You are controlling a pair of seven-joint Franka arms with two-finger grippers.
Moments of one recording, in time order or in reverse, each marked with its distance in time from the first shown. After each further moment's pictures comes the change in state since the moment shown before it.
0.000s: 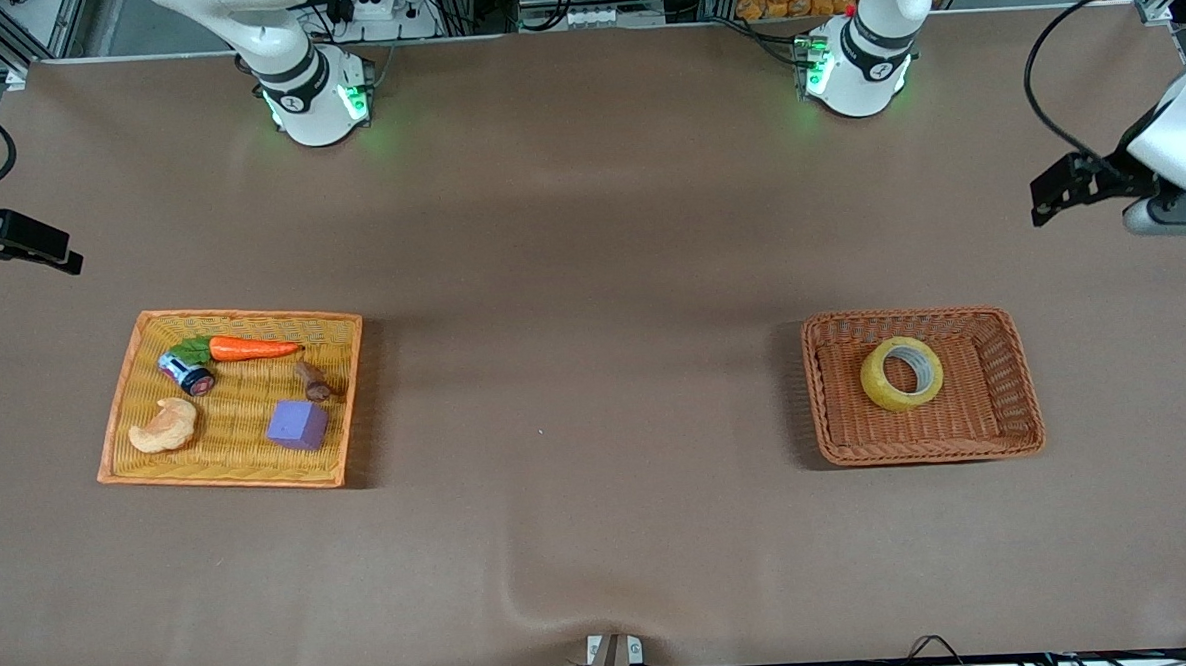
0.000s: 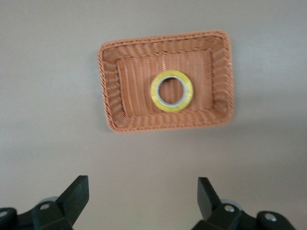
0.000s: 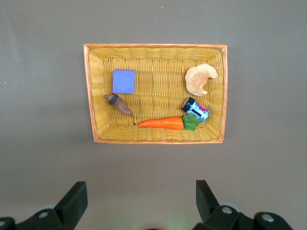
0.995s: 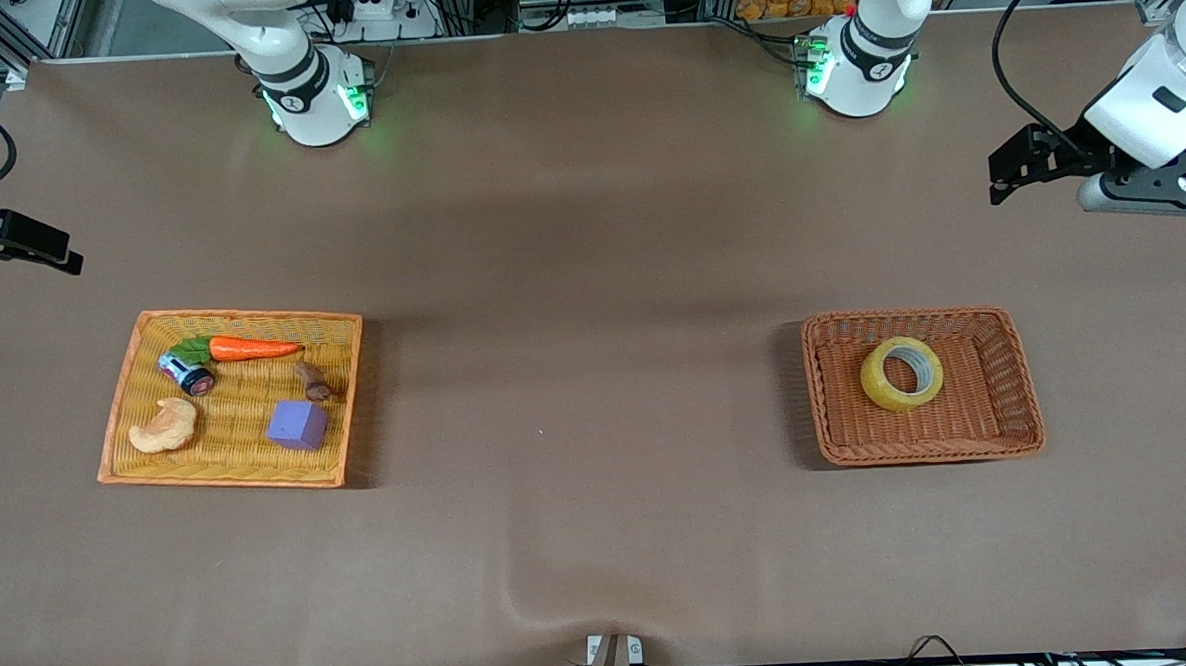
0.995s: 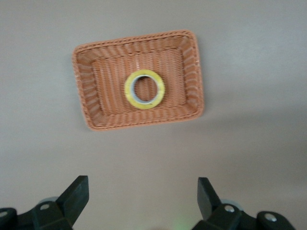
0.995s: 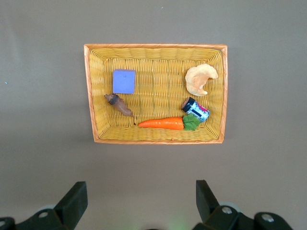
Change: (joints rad) left arm 0.011 0.024 -0.097 0.064 0.006 -0.053 -0.042; right arm 0.000 0.000 0.000 0.000 0.000 0.001 0.000
